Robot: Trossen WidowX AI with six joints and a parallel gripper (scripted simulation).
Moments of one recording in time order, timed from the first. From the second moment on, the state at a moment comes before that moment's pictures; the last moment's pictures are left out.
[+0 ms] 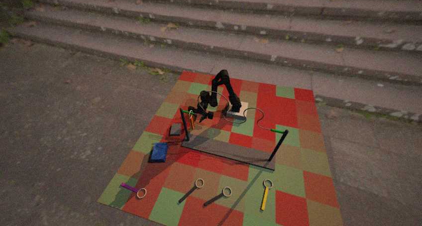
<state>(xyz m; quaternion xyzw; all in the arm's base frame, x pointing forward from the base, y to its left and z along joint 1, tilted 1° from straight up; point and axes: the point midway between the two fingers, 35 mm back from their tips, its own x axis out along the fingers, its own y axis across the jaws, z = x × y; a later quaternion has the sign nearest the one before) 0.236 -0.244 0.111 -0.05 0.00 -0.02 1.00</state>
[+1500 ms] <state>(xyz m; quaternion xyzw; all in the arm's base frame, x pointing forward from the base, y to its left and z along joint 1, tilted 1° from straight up) 0.325 -0.245 0.159 0.00 -0.01 -0.01 1.00</state>
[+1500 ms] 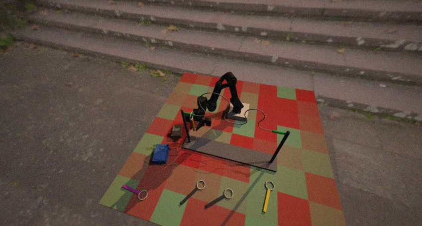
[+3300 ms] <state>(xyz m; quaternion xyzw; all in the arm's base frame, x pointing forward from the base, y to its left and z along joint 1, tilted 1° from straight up) 0.354 -0.244 0.162 0.00 -0.02 -0.01 1.00</state>
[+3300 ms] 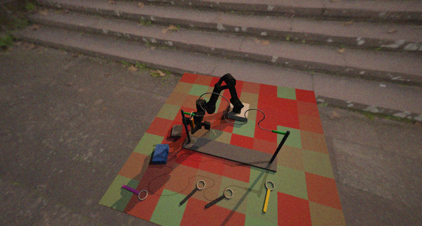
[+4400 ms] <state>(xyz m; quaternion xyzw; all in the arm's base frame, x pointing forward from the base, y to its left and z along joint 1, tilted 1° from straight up) 0.353 -0.243 0.175 0.00 -0.01 -0.01 1.00</state>
